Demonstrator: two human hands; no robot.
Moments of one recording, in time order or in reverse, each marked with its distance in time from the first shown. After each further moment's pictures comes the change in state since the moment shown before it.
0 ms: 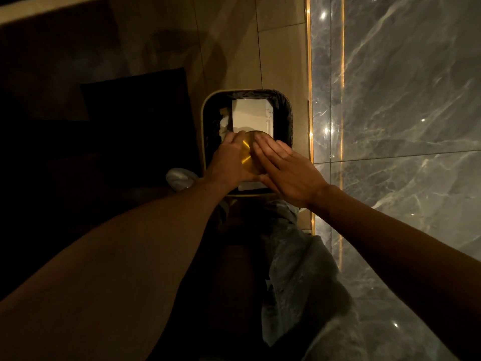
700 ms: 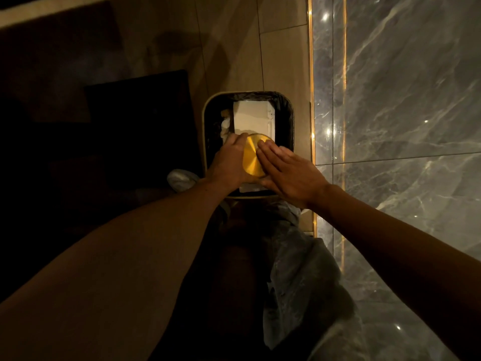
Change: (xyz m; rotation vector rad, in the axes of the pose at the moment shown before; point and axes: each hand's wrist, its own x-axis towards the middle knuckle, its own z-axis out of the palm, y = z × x) left_hand 0.003 -0.002 0.002 0.023 -0.014 -0.019; right_hand 0.002 0.003 0.001 0.030 -0.002 0.000
